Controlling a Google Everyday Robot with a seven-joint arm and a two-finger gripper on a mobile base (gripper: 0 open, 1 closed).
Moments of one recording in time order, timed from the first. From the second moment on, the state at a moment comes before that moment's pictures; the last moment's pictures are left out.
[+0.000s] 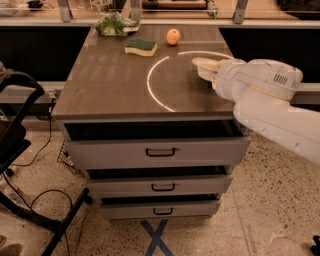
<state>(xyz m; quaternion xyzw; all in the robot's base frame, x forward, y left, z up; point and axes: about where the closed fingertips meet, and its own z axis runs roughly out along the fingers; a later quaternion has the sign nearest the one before) 0.682 -0.180 0.889 -0.53 0.64 -0.33 0.46</state>
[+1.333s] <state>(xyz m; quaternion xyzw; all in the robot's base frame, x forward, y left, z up) 0.704 -0.191 0.907 -0.50 0.63 -0.35 0.48</state>
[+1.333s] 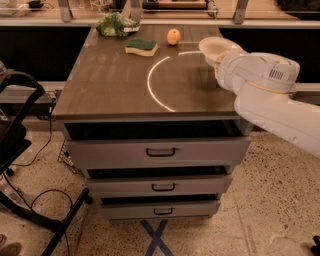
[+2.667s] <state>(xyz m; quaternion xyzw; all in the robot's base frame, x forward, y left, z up) 0.910 -0.212 0.952 -0.51 0.48 -0.43 0.57</state>
